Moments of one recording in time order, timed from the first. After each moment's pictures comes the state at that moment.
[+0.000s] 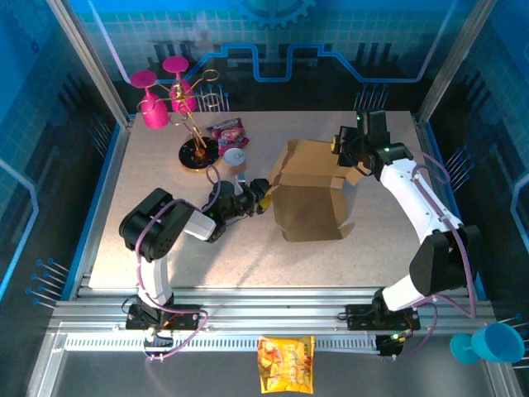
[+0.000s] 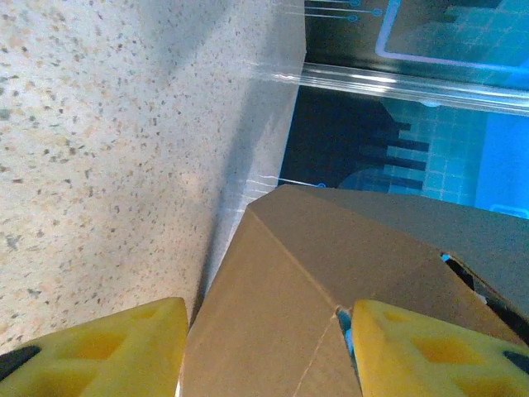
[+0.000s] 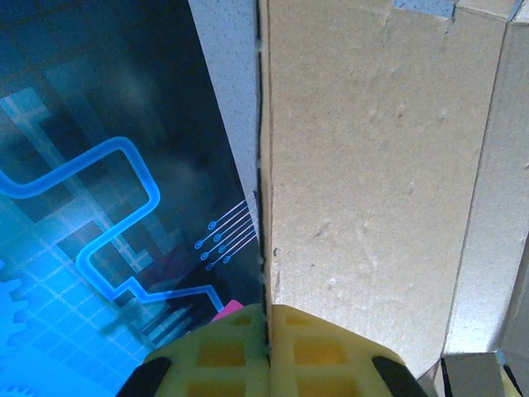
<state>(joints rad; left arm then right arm) -0.48 1.90 0.65 1.03 0.41 -1.58 0.20 1.52 1.36 -0.53 -0.15 1.90</state>
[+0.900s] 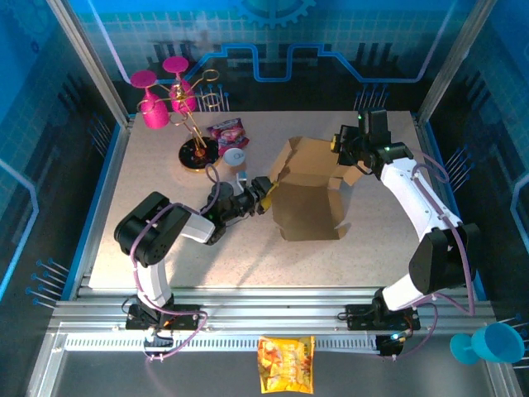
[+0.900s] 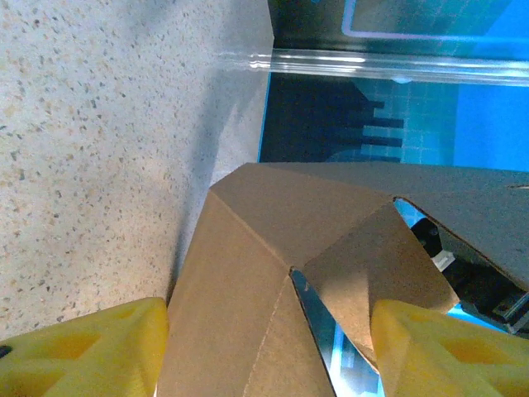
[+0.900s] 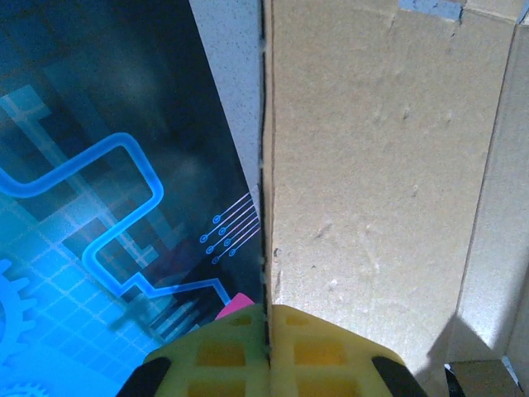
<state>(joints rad) -0.51 1.85 0.64 1.06 0.41 -1.54 0.19 1.53 1.36 -0.51 -0.18 1.92</state>
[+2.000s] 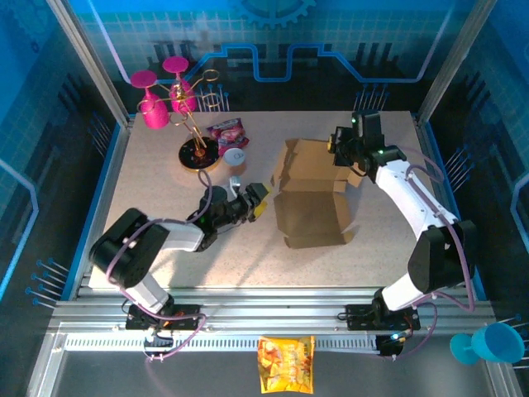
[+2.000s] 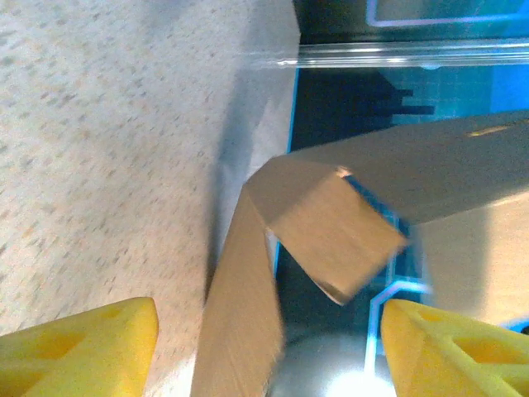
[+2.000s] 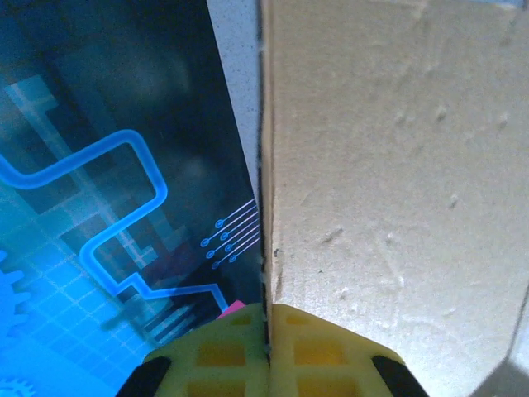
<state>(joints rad) -0.51 1.59 0.51 0.82 0.39 -1.43 0.23 1.54 1.31 -0.41 -0.10 1.88</state>
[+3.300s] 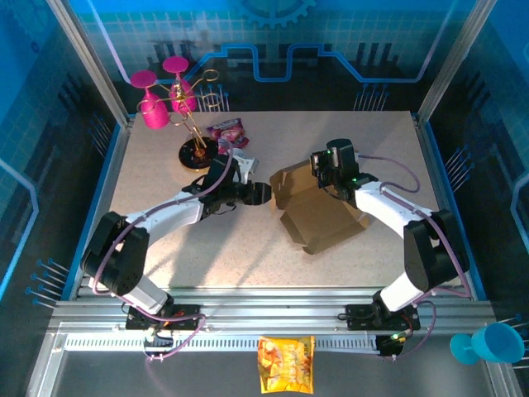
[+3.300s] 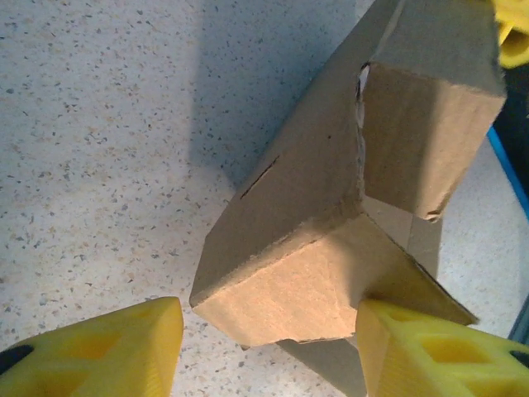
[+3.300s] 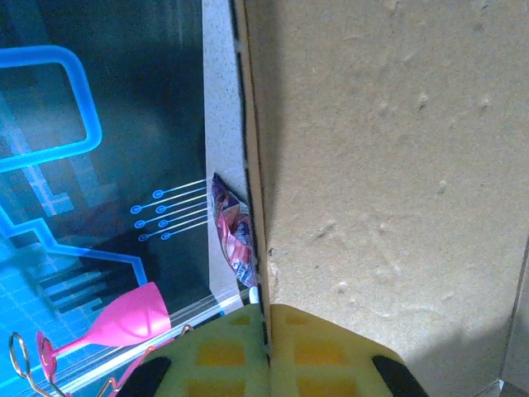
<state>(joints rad) -0.48 1.58 0.94 -0.05 0.38 -0.43 0.37 1.57 1.01 -0.01 0.00 1.67</state>
